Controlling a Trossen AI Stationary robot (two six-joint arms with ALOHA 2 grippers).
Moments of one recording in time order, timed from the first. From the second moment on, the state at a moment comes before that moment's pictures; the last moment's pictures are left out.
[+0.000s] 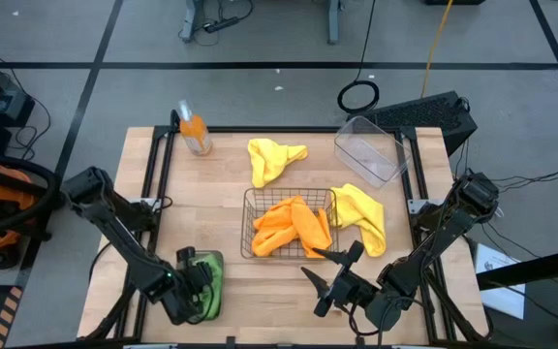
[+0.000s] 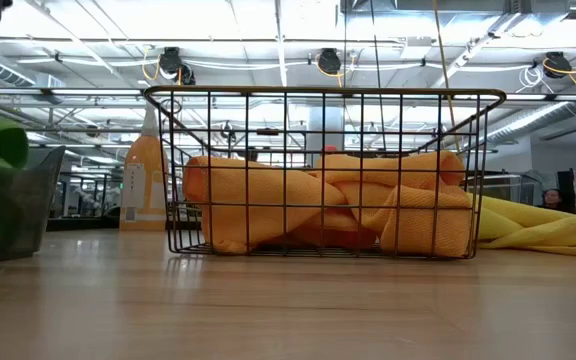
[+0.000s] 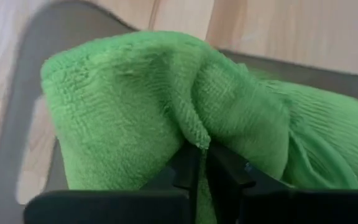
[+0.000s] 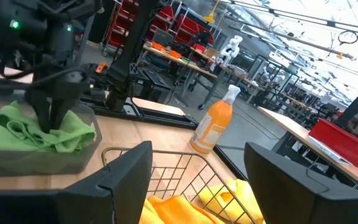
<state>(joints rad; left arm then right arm) -0.90 1.58 0.95 -0.79 -0.33 -1.11 0.79 1.70 1.12 0.41 1.36 -0.22</state>
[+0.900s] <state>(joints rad) -0.90 1.62 0.97 -0.79 -0.31 -1.22 0.83 1.70 1.12 0.41 1.36 -0.21</state>
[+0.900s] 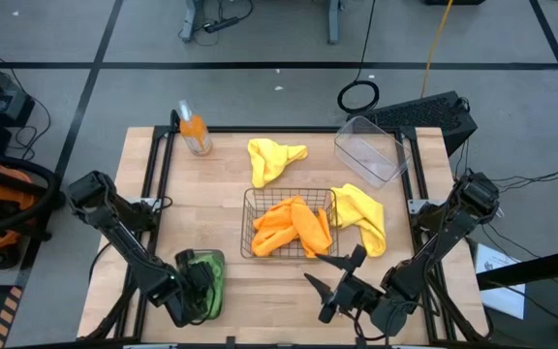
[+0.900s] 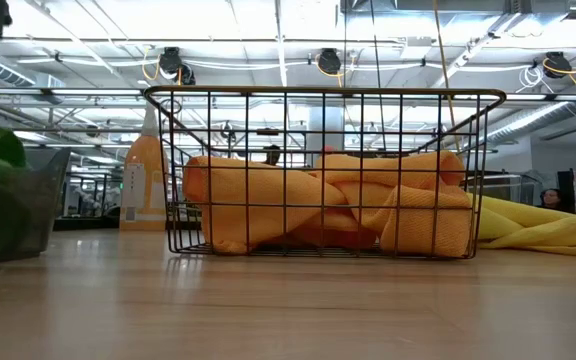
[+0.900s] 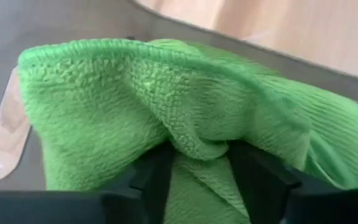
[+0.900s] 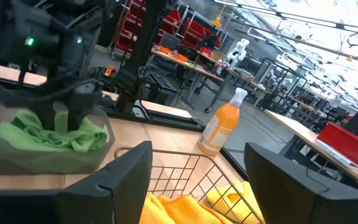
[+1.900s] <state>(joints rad) -0.90 1.37 0.99 -0.75 -0.35 -1.08 0.87 1.70 1.12 0.23 1.36 -0.21</state>
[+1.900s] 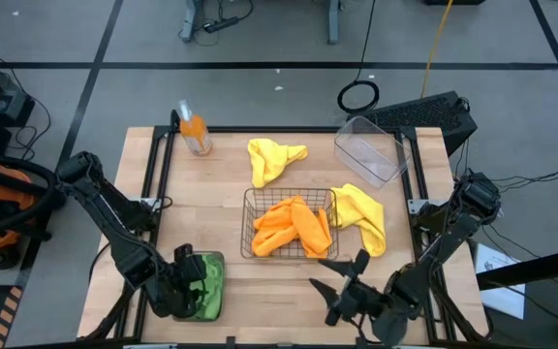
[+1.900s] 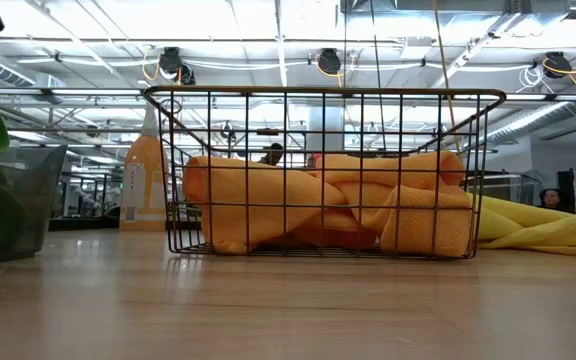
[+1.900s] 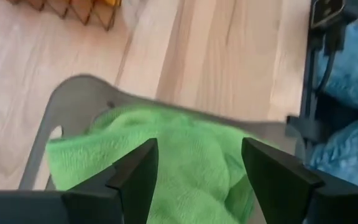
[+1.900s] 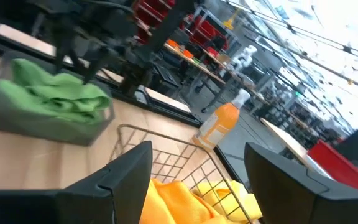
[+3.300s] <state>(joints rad) -0.71 1.47 0.99 -0.29 -0.66 -0.46 0.79 1.64 0.80 -0.99 0.77 1.32</state>
